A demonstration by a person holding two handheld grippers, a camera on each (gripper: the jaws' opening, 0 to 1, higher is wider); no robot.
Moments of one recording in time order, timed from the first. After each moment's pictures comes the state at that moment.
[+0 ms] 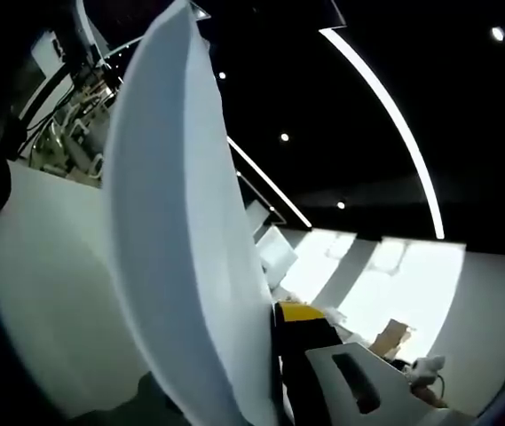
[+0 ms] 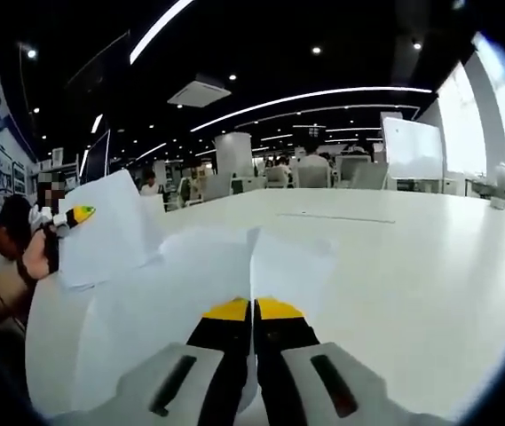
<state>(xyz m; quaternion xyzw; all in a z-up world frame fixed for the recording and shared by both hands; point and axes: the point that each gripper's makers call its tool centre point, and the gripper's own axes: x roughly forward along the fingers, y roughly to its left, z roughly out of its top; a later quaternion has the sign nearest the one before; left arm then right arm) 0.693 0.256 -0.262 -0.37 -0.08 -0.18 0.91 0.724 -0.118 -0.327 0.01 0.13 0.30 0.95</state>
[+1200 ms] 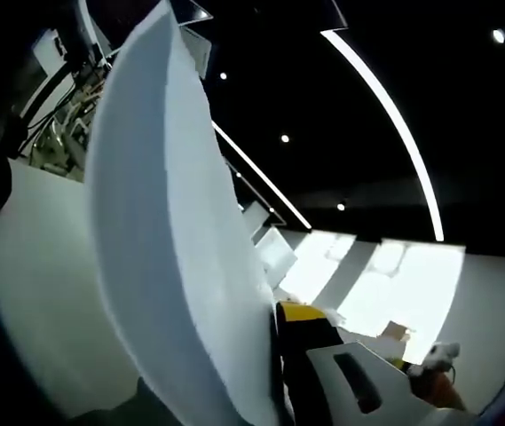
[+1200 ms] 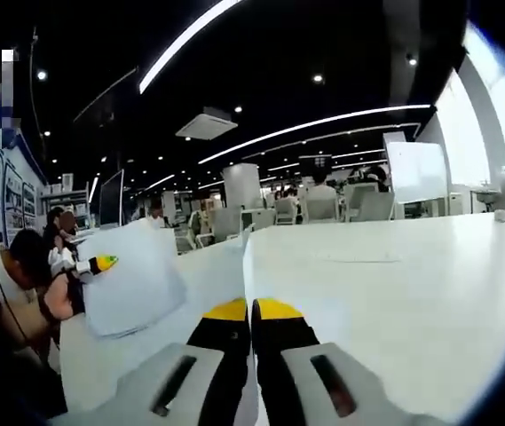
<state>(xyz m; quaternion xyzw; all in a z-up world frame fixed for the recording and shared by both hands) 0.692 0.254 -0.261 -0.37 -0.08 -0.18 0.91 0.706 -0.111 -0.250 0.05 0.05 0.32 0.95</state>
